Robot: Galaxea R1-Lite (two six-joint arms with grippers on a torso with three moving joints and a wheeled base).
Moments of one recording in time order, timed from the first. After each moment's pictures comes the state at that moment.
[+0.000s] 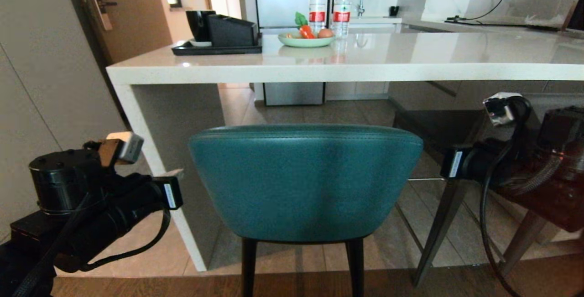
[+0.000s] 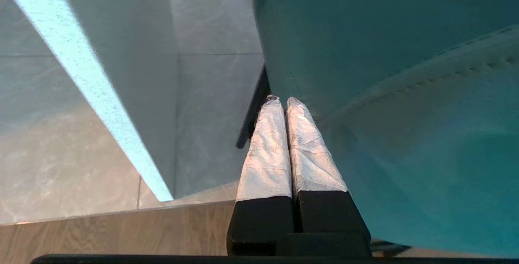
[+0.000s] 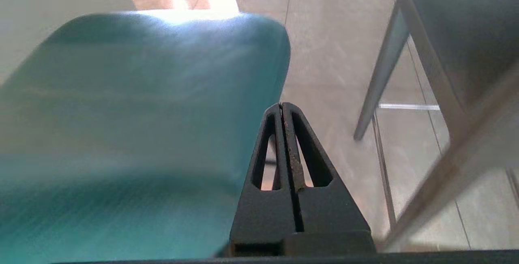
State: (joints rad) left arm -0.27 1.59 -0.43 -0.95 0.07 -0.16; right arm 0.29 1.50 -0.61 -0.74 -0.07 0.08
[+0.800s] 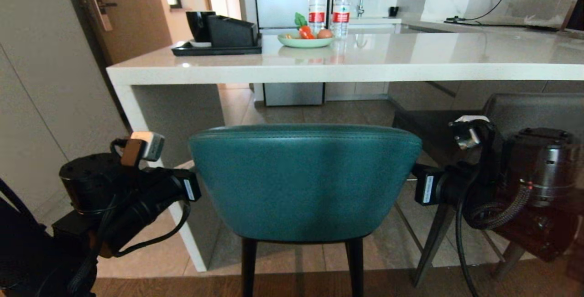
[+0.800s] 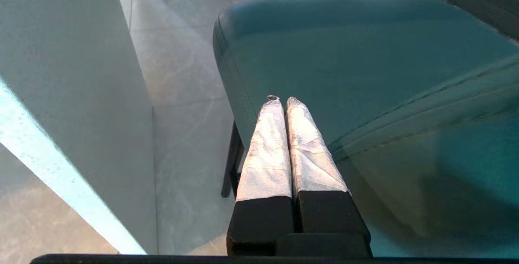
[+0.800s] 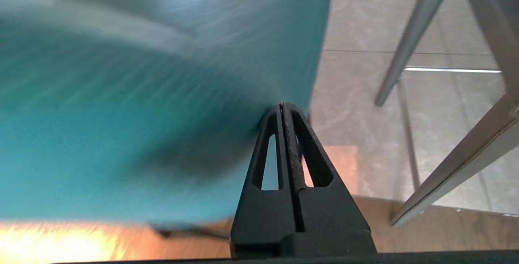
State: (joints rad) left arm -0.26 1.82 -0.41 -1.35 -0.05 -0.10; right arm 0.49 1.56 -0.60 -0.71 -0.22 0.15
